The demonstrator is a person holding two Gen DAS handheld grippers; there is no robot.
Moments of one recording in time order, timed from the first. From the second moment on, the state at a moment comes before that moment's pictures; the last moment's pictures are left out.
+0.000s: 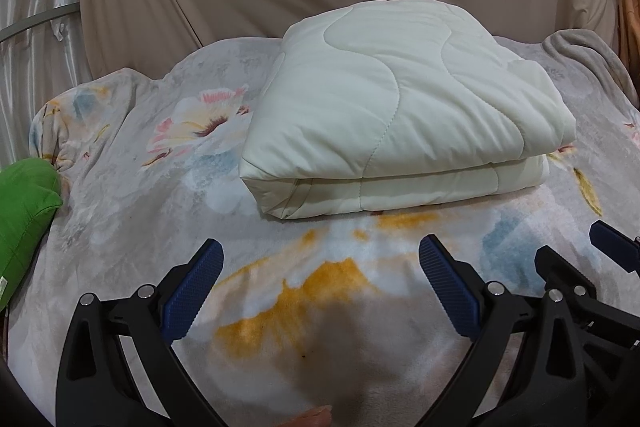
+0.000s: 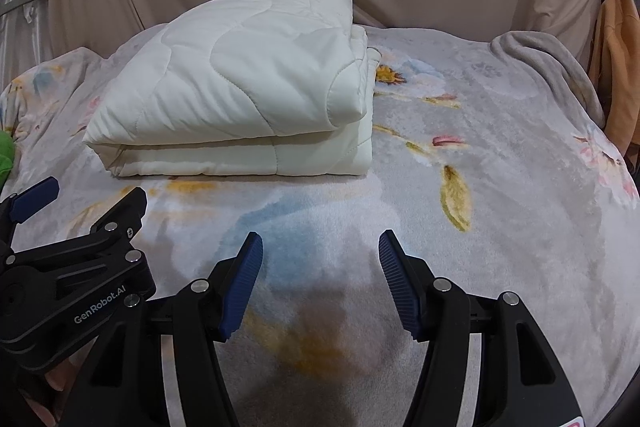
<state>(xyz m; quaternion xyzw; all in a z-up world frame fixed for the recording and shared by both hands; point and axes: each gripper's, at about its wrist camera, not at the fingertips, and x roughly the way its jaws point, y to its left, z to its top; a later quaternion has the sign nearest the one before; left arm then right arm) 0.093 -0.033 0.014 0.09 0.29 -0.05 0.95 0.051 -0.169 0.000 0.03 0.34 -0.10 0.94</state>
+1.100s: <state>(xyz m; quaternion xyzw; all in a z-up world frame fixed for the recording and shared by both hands) 0.092 -0.033 0.012 0.09 0.29 -0.06 0.95 0.051 -0.168 0.000 0.03 0.34 -0.10 0.94</state>
